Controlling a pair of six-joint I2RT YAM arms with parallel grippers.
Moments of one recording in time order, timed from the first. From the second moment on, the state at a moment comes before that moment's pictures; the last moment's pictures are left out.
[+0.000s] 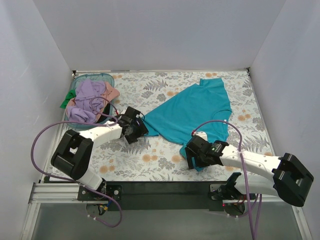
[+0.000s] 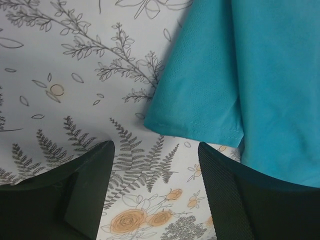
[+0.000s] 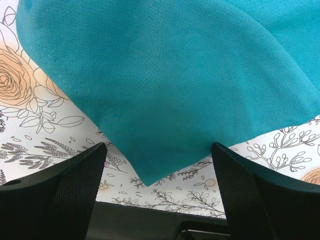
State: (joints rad) left arm -0.53 1.54 0.81 -0.35 -0.07 -1.01; right arm 0.95 1.15 0.56 -0.67 0.22 0.68
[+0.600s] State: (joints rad) left arm -0.54 1.66 0.91 -0.32 -0.15 -0.99; right arm 0.95 1.16 0.57 -0.66 0.36 0.72
